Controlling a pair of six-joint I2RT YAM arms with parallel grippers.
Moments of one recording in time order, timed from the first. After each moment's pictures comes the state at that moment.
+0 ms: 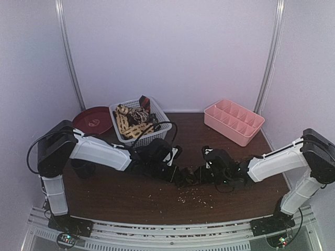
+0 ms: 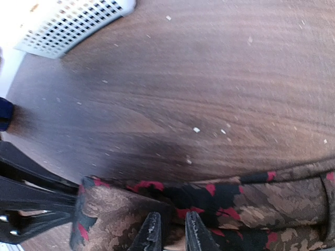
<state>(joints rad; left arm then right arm) -1.04 1.93 1.14 0.00 0.13 -0.52 0.94 1.56 0.63 0.17 0.22 0.75</state>
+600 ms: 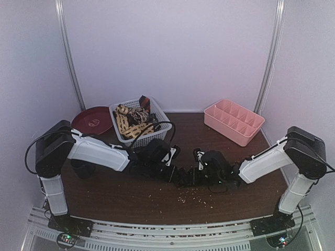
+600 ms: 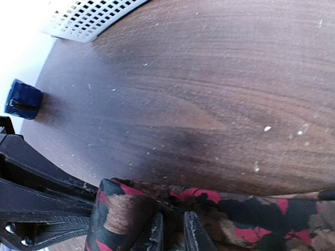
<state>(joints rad) -1.04 1.91 1.12 0.01 0.11 -0.52 0.94 1.70 0.65 0.38 0.04 0.77</state>
